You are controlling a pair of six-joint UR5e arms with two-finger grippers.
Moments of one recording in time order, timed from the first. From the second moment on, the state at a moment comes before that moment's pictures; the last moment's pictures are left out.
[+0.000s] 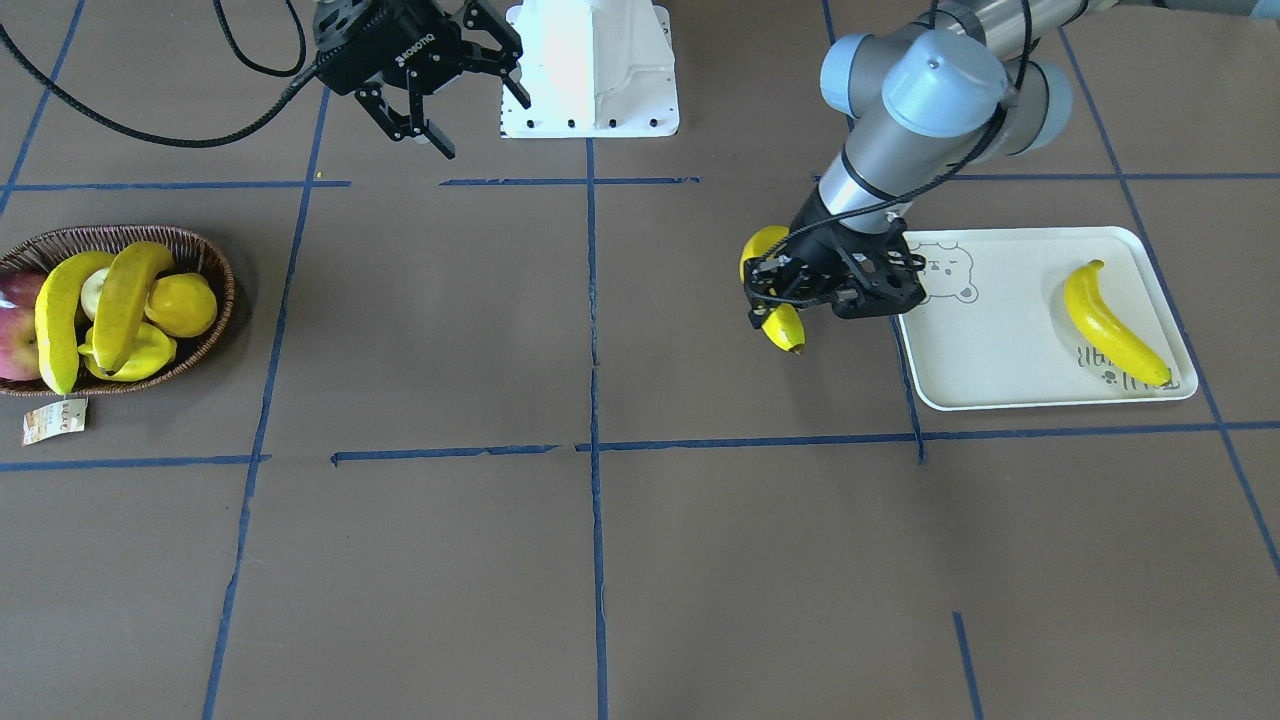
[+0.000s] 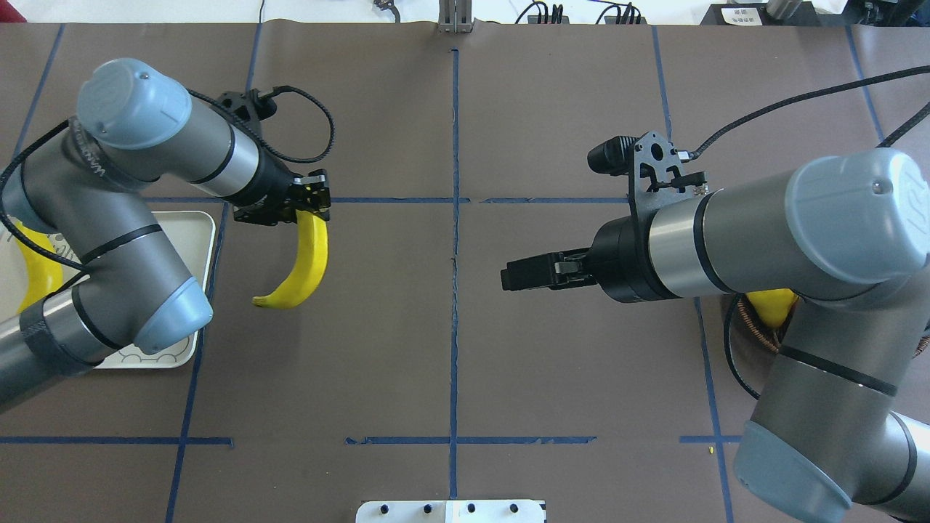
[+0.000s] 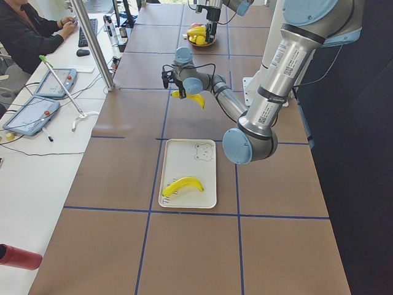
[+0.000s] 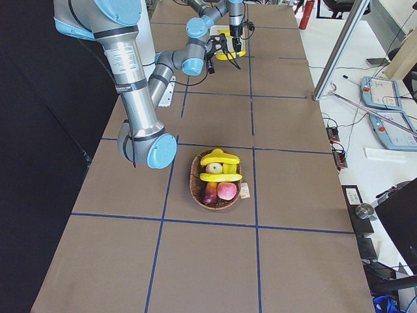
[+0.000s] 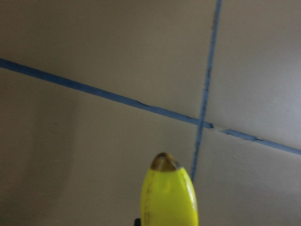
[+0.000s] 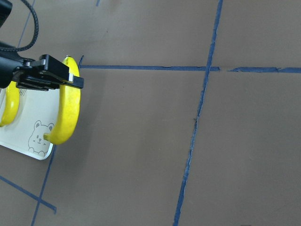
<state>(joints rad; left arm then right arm) -0.77 -1.99 -1.75 -1.87 -2.08 -1.32 0.57 -1.22 2.19 -1.25 1.94 1.19</state>
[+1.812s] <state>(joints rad) -0.92 -1.61 -1.73 -1.86 -1.96 -1.01 0.64 -1.28 2.18 -1.25 1.94 1.19</state>
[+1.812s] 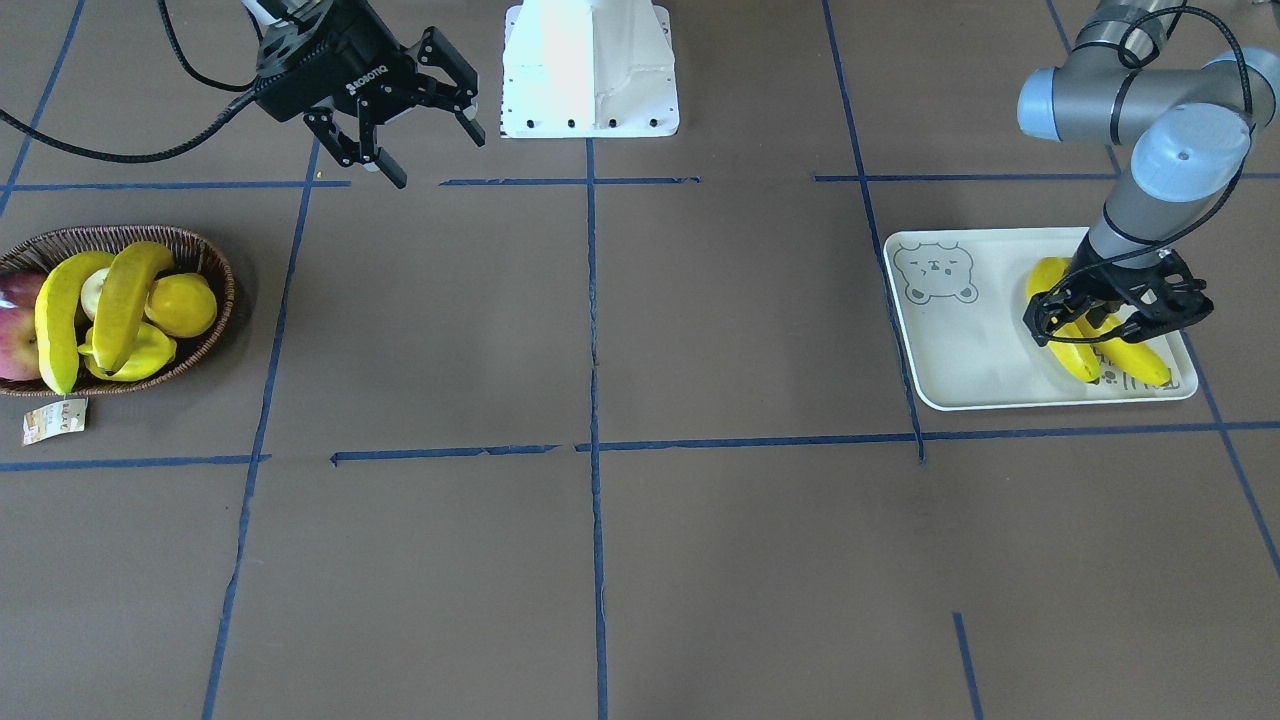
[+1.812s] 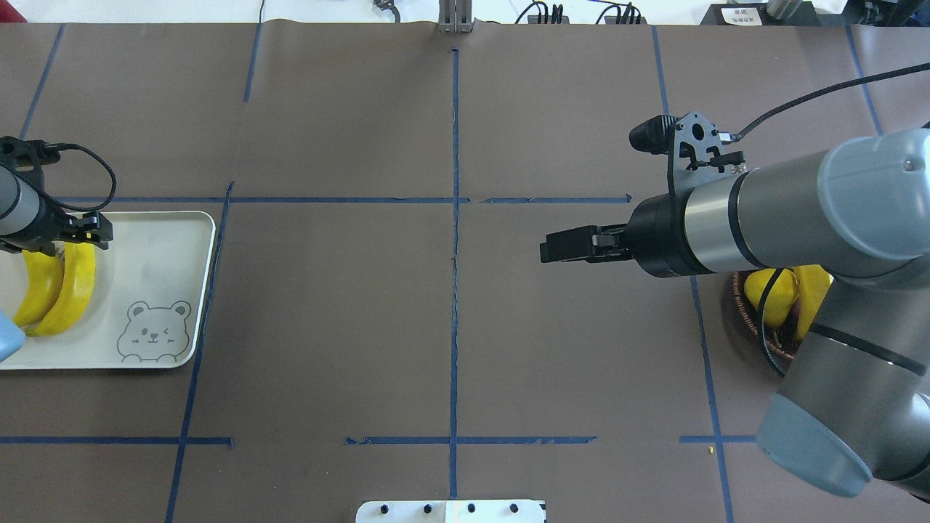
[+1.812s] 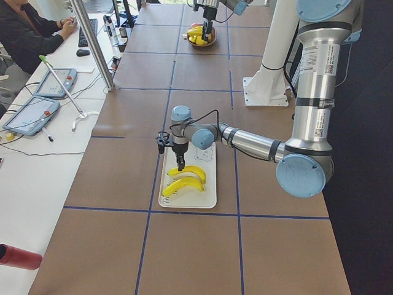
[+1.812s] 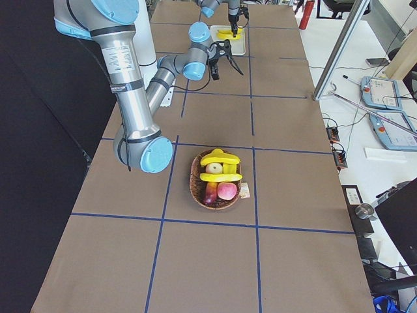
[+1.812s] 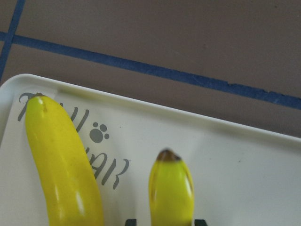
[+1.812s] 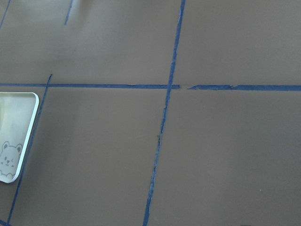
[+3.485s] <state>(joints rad) -0.87 -1.92 -1.92 -1.56 -2.08 -1.18 0.80 -1.76 2.02 -1.25 1.92 0.84</state>
